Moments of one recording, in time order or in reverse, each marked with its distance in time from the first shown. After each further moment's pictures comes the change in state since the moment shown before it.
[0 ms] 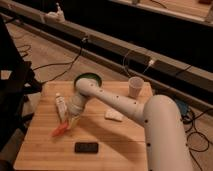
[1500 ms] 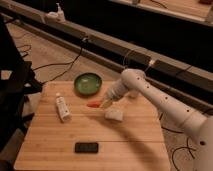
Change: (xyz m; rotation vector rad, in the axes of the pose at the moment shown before) arm 0.127 0.044 -0.185 0.411 0.119 0.586
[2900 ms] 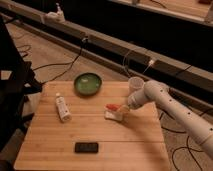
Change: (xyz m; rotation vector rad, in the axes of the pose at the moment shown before) arm 0.122 -0.001 -0.019 0.067 -0.046 0.361
